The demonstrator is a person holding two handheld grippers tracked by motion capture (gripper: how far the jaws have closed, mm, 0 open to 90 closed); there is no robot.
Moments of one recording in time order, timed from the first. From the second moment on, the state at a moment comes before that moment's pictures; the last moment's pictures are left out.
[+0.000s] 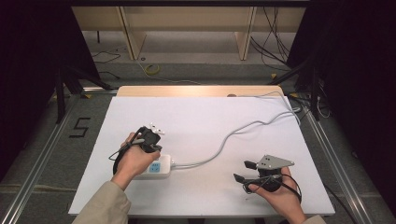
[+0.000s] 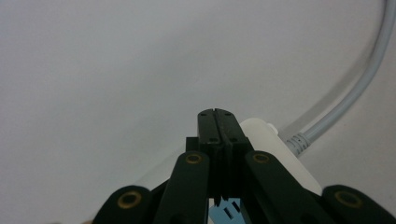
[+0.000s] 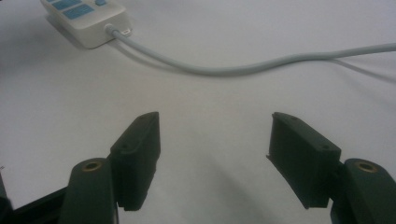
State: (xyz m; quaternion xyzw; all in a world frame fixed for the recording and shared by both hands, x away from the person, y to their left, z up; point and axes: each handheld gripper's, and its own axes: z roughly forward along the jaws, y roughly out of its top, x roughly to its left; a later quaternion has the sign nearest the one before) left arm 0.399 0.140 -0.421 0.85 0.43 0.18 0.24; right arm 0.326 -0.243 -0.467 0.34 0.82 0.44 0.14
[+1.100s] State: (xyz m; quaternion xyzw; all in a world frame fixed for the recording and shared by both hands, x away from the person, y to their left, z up) left arm 0.378 0.175 -0.418 0.80 0.40 0.20 0.40; right arm 0.325 -0.244 -0.466 0.33 0.82 0.45 0.15
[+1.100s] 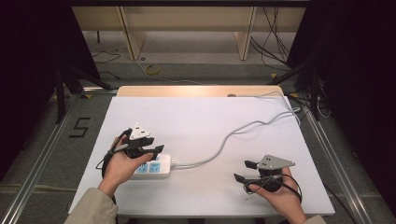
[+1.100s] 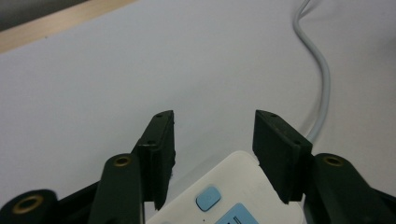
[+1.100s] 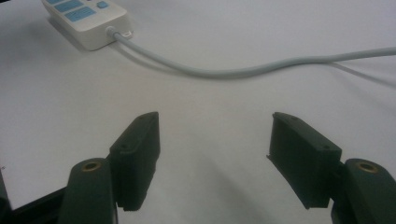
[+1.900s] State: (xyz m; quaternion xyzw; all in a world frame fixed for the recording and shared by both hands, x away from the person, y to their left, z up) left arm 0.345 0.213 -0.447 0.78 0.38 0.21 0.45; right arm 0.324 -0.242 -0.466 0.33 0.82 0.45 0.15
